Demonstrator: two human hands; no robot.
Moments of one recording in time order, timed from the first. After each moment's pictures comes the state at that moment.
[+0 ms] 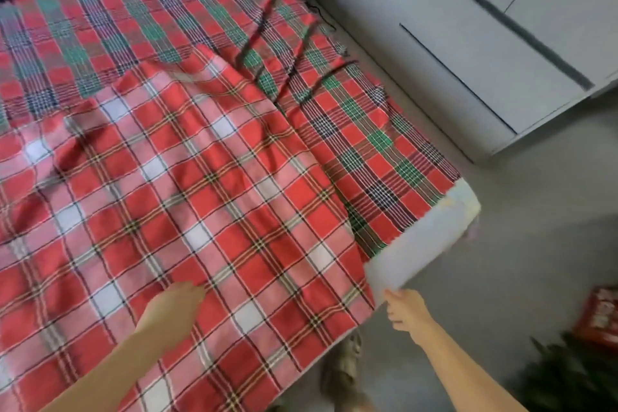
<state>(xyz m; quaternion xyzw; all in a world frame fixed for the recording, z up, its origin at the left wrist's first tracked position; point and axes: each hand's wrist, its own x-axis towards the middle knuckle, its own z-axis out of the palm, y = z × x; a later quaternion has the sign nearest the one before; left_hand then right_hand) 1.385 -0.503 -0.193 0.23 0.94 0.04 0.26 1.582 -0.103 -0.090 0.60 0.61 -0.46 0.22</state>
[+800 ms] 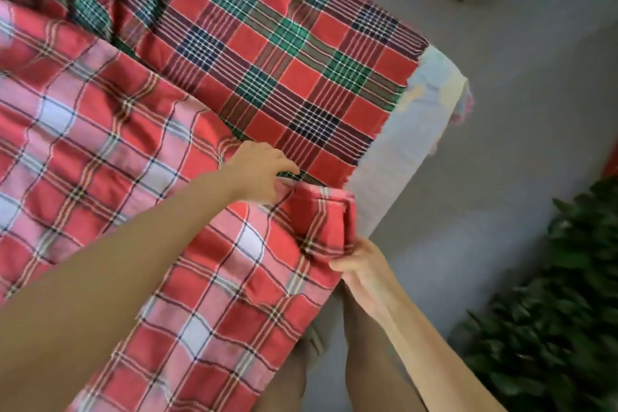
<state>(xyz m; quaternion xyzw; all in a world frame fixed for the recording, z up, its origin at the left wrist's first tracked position) 1.334 -0.095 -0.129 0.65 0.69 -0.14 0.29 1.580 -0.074 -0.133 0.50 0.26 -0.83 0.01</state>
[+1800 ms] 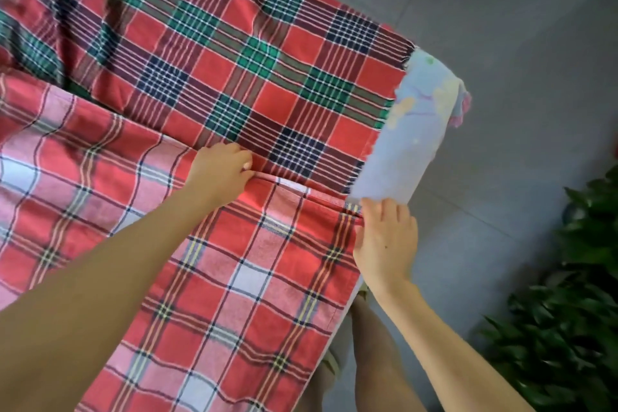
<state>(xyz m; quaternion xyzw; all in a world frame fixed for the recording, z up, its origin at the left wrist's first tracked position) 1.281 -0.060 -0.183 0.56 0.80 -0.12 0.20 1.552 -0.005 -0.183 0.49 0.86 -0.12 0.10</state>
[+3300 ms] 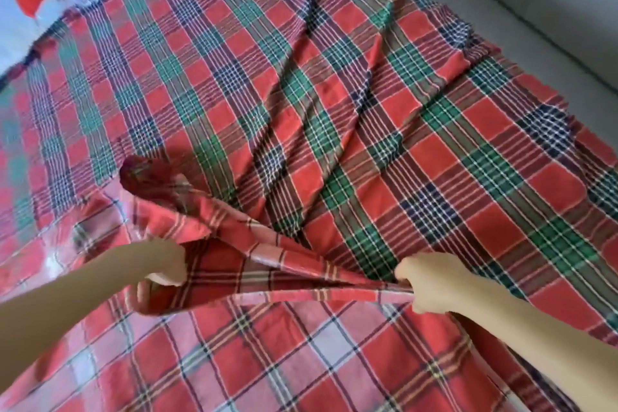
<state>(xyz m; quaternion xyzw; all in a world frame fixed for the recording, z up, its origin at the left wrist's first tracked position) 0.996 -0.320 -0.099 0.15 0.73 -0.42 0.52 1.176 -0.008 -0.167 -0.04 0.88 -0.13 0.45</state>
